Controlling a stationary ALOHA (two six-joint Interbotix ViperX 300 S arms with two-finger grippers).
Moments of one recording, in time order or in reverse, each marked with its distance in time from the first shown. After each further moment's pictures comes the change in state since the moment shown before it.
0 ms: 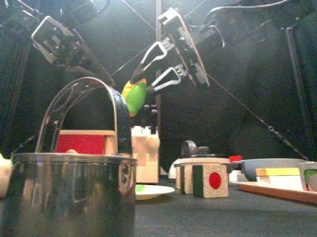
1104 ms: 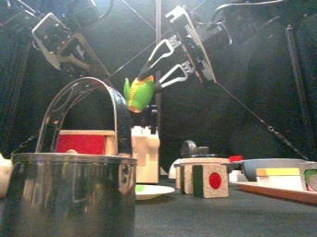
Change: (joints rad) left arm 0.011 0.017 -0.014 -0.097 -0.021 -0.017; right arm 0.017 -0.037 0.031 0.011 0.055 0.003
